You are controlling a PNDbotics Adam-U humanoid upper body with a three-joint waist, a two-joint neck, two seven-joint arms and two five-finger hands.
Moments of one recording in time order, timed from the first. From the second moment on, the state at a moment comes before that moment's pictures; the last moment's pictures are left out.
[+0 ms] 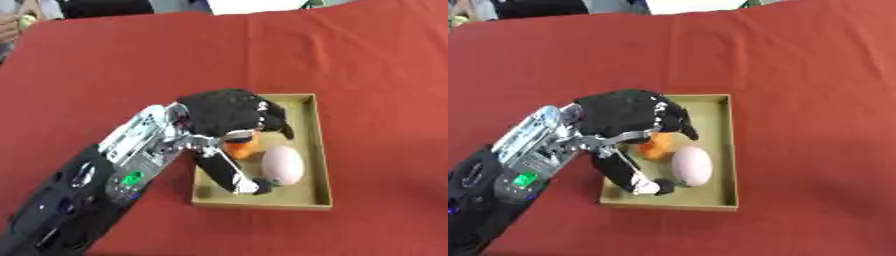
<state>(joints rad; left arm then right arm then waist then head) -0.74 0.33 -0.52 -1.77 -0.81 -0.21 -0.52 0.02 -0.55 -0.34 -1.98 0.33 -0.25 -0.83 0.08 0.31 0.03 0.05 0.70</state>
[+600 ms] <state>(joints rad) -0.66 0.33 -0.25 -1.97 -0.55 -0.10 -0.19 0.02 -0.55 -0.34 -1.98 0.33 -0.26 -0.83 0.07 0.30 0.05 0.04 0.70</state>
